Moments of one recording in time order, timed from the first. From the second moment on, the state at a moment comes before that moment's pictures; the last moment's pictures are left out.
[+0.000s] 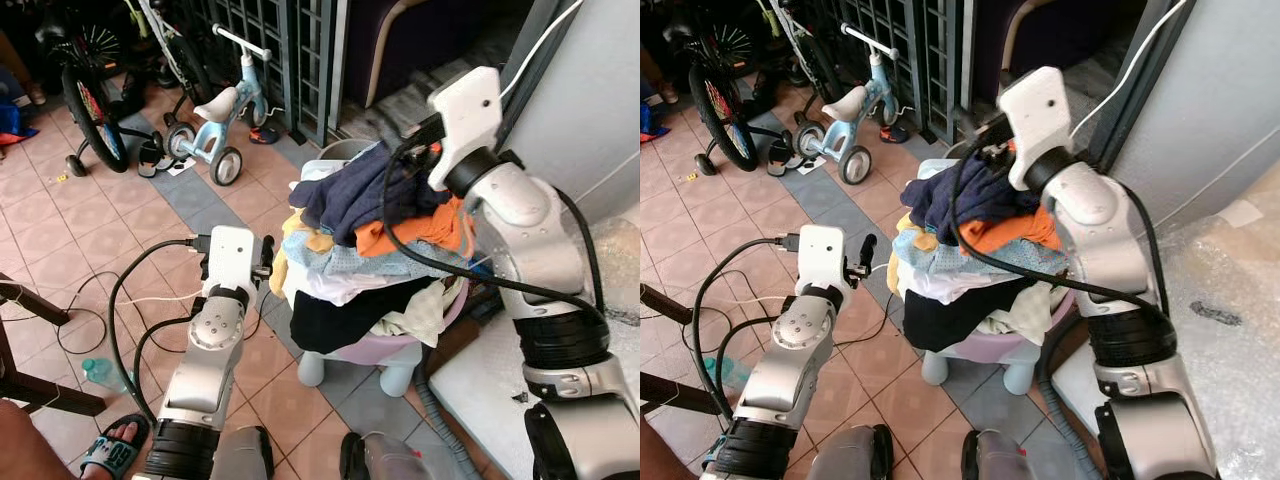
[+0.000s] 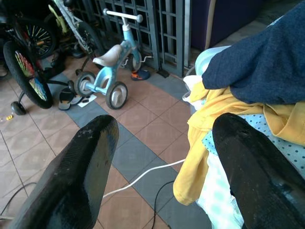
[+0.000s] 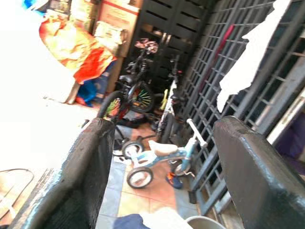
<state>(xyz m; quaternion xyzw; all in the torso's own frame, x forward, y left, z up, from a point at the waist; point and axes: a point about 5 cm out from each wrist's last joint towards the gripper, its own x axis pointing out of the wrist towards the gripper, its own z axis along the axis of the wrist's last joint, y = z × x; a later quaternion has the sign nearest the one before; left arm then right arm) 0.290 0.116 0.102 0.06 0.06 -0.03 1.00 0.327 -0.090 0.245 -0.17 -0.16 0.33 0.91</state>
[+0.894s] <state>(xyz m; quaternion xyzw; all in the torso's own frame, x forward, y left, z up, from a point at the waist) 0.271 0.146 0.100 0.06 0.08 0.02 0.99 0.358 -0.111 0.136 -0.45 0.01 0.24 0.86</state>
